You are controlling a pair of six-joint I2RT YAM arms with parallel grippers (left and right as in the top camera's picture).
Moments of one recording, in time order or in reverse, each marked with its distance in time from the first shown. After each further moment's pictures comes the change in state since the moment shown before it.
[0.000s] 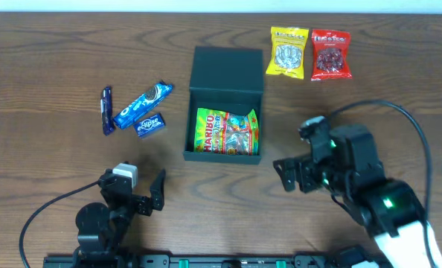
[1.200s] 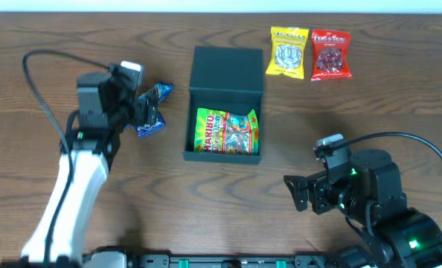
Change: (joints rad) left arm 0.000 1.369 0.803 0.183 -0.133 0.267; right arm 0.000 -0.163 0.000 -0.115 0.015 -0.001
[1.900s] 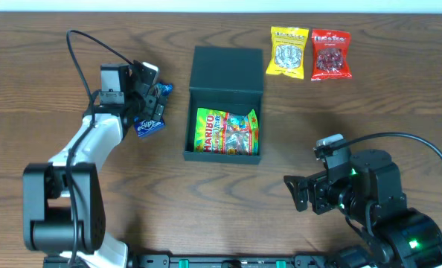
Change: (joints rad) left arm 0.000 0.372 0.055 0.150 -0.003 0.129; right arm 0.000 0.000 0.000 0.000 0.000 0.000
